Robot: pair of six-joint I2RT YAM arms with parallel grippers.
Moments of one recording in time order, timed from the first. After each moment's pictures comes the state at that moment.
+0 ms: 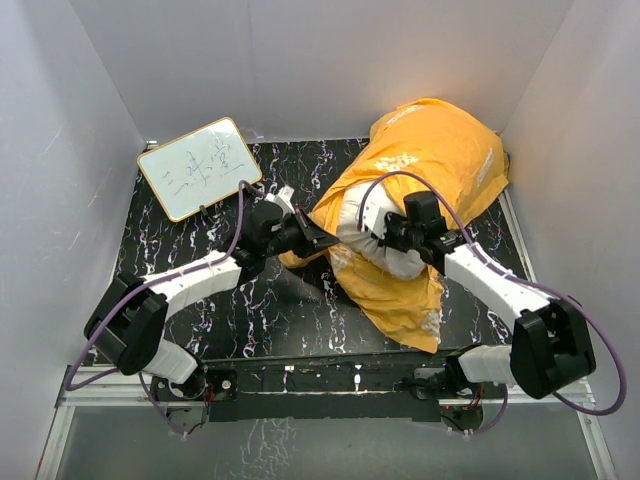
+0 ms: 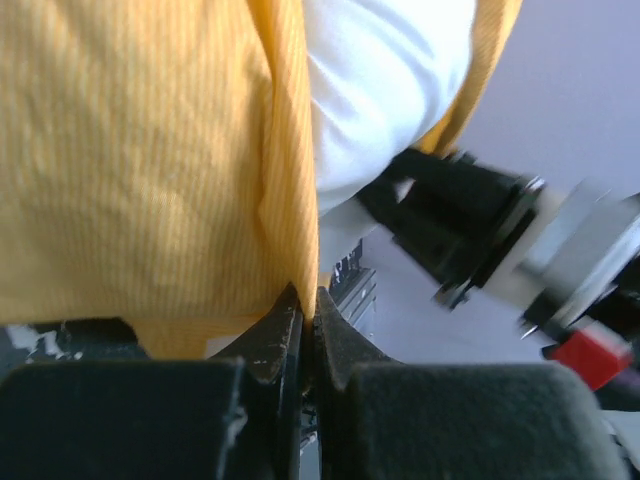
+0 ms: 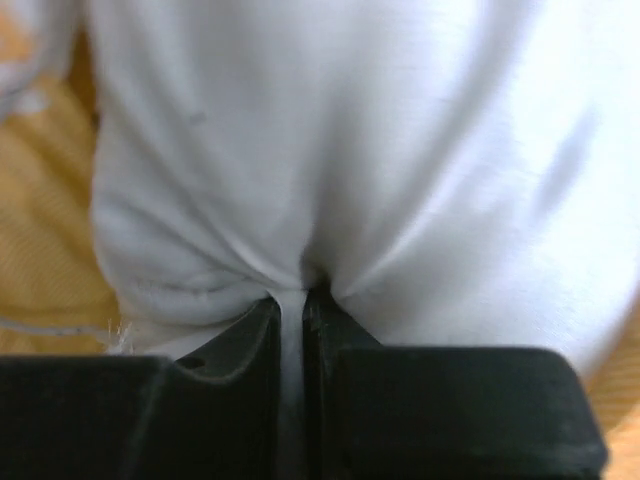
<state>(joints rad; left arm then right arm) -0.67 1.48 0.84 0.28 0.34 -1.15 0.37 1.26 0.81 -0.27 -0.28 -0.95</state>
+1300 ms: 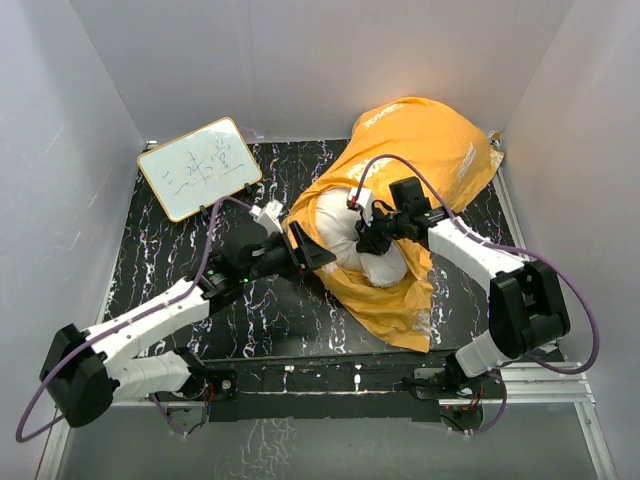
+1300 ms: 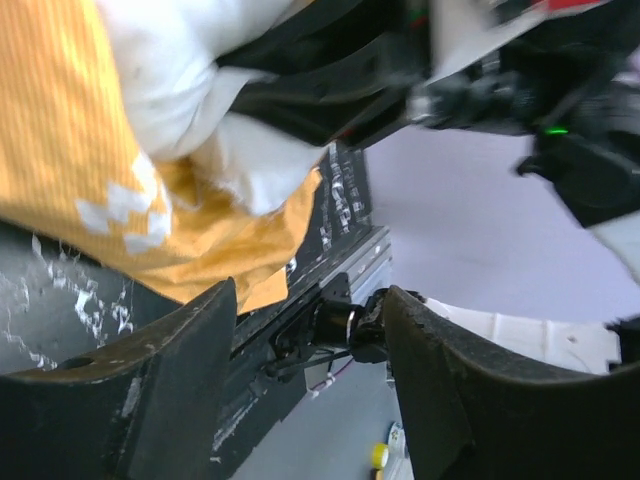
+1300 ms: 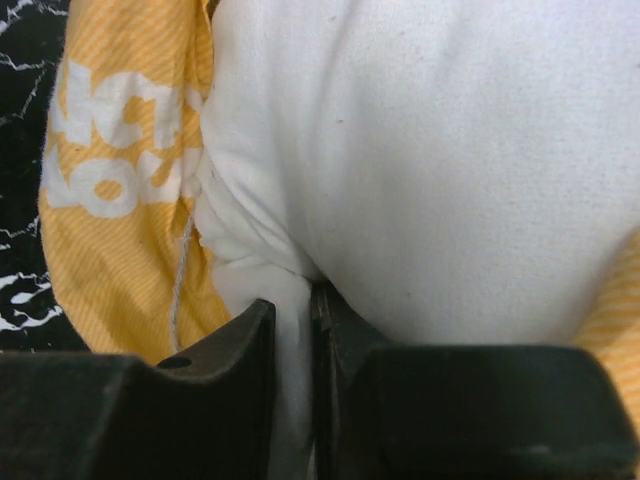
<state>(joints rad) -0.75 1.07 0.73 0.03 0.24 -1.05 0.37 1.50 1.01 -0.37 -0.65 -0.57</state>
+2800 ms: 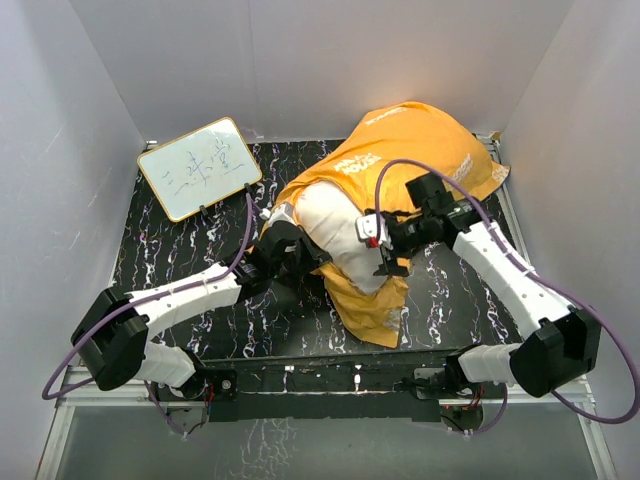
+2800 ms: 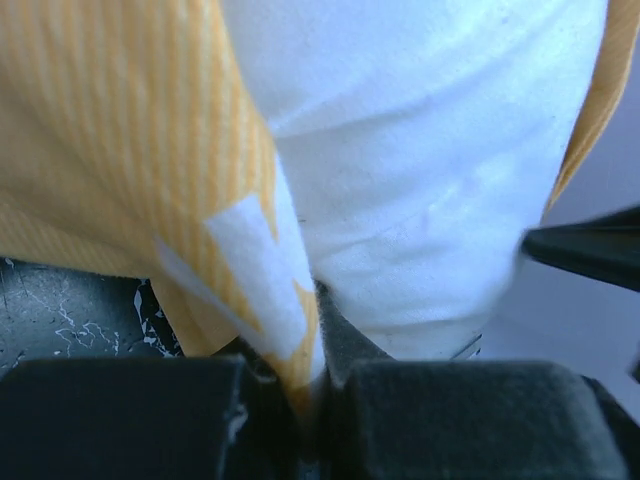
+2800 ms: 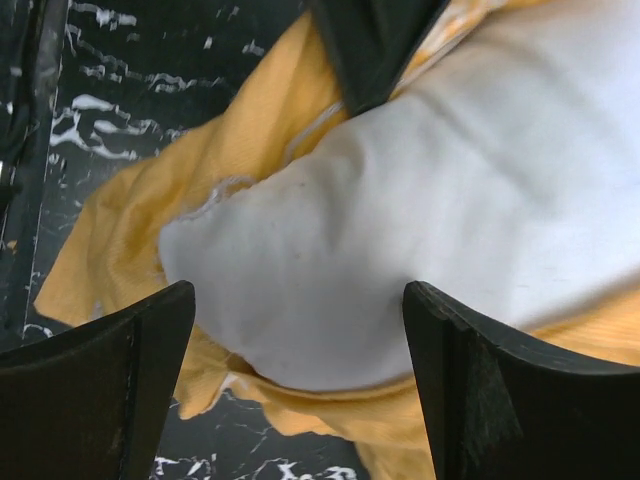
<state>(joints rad) -0.84 1.36 0.82 -0.02 -0.11 -1.11 0.38 1.30 1.26 -1.01 -0.81 -1.29</state>
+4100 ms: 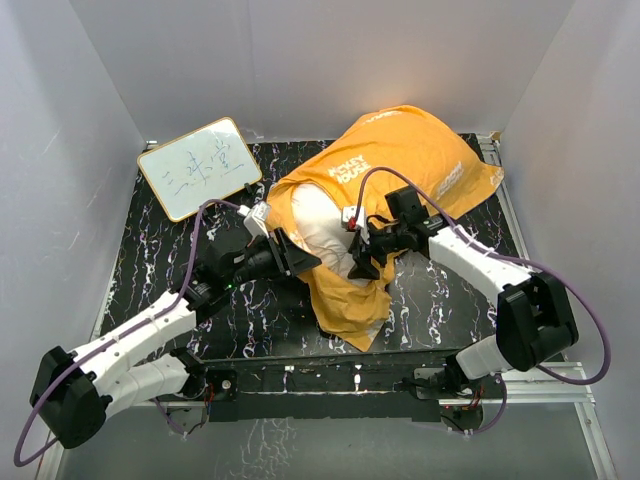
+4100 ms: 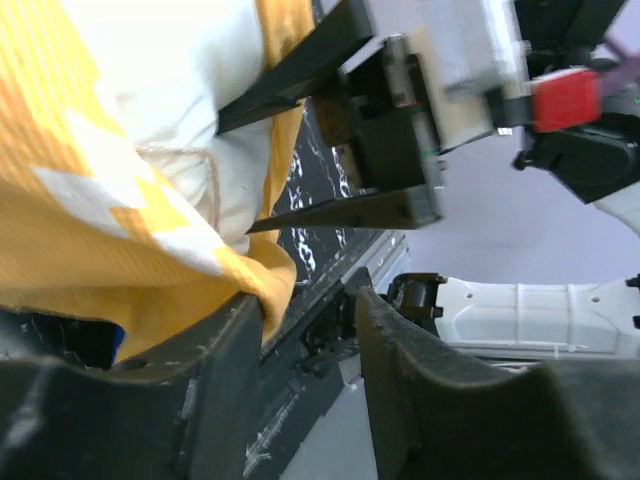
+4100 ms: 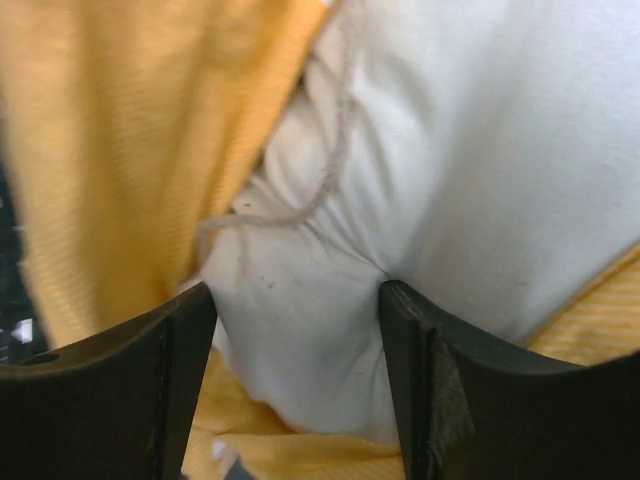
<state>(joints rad) -0.71 0.98 0.62 0.12 0.29 -0.94 0.43 1.44 0.96 -0.40 -0.77 -0.71</state>
